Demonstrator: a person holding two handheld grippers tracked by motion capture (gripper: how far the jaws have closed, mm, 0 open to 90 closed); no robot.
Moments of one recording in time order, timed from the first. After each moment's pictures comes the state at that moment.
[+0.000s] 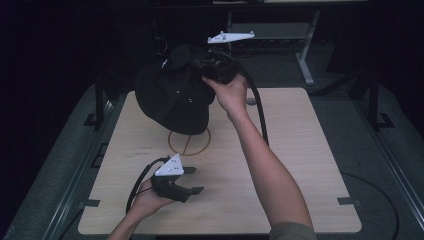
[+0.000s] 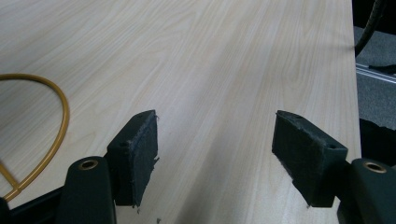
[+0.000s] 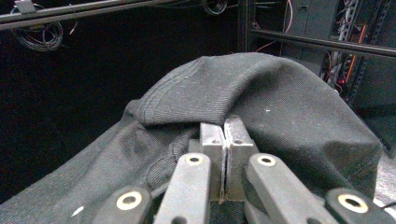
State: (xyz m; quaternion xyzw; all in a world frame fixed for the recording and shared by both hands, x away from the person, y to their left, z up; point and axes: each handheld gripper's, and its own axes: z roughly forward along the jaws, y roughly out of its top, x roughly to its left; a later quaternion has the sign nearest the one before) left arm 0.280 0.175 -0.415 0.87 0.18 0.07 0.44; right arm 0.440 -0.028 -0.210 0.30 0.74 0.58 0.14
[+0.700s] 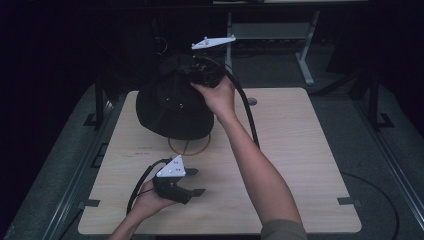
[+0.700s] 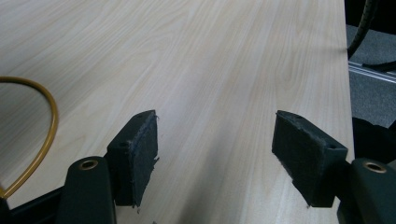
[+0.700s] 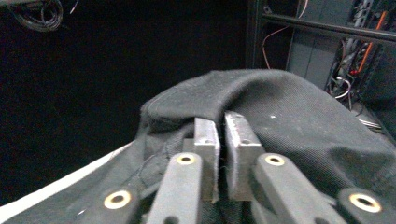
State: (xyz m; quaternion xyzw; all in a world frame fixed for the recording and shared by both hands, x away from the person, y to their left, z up) left arm 0.277 0.169 -0.416 0.88 0.17 0.07 0.44; right arm 0.446 0.004 -0.222 0.29 0.77 0.56 0.13
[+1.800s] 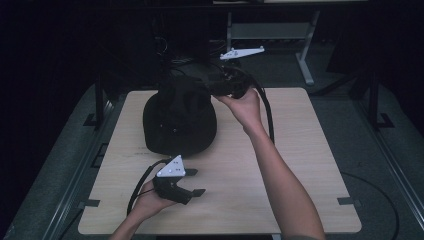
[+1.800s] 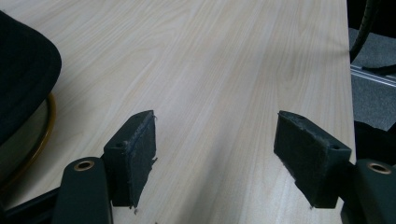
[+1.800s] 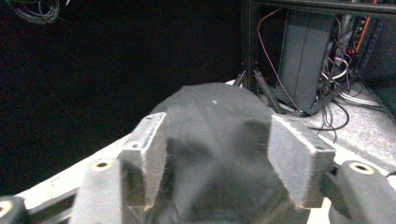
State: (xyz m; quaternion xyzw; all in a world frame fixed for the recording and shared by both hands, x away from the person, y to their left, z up) left arm 0.278 0.171 -0.421 0.87 0.18 0.06 0.45; right arm 0.434 -0.060 -0.244 0.31 0.76 0.55 0.11
